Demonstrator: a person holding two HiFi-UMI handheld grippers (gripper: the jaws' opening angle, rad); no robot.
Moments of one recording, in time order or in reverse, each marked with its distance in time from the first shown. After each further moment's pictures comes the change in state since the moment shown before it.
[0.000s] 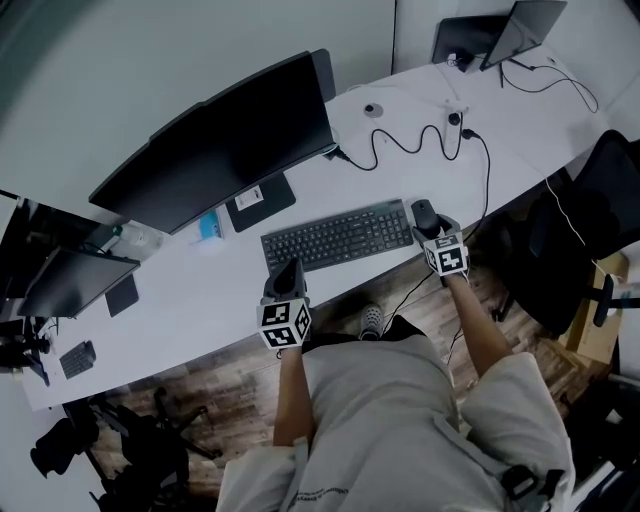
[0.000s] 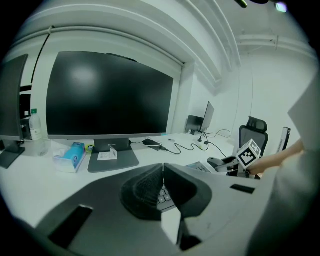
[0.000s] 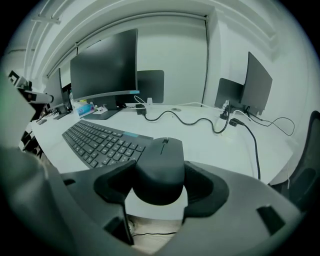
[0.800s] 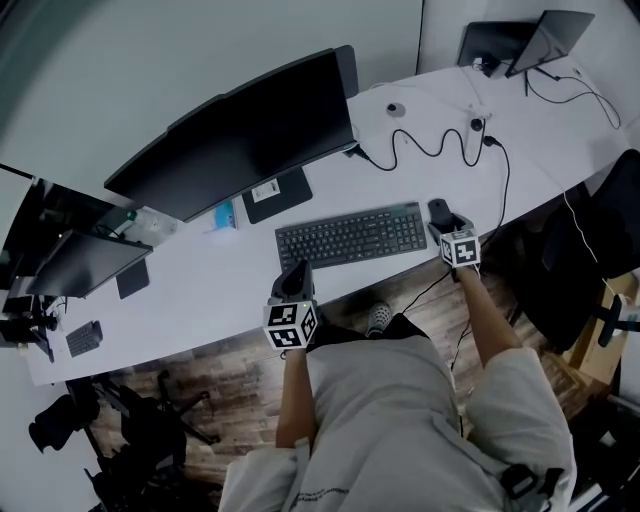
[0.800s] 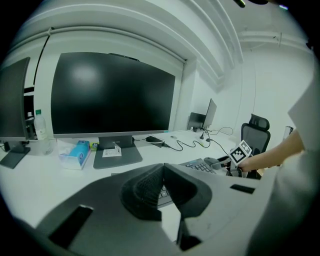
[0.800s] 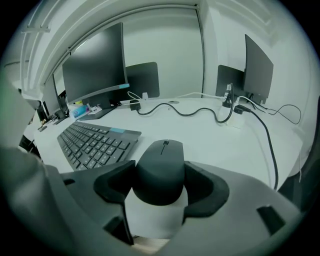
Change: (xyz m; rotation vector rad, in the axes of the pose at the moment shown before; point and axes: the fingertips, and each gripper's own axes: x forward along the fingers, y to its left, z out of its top) left arm -0.011 0.004 -0.006 -0.003 0.039 0.031; right arm 0.040 -0.022 -0.008 0.069 0.034 0.053
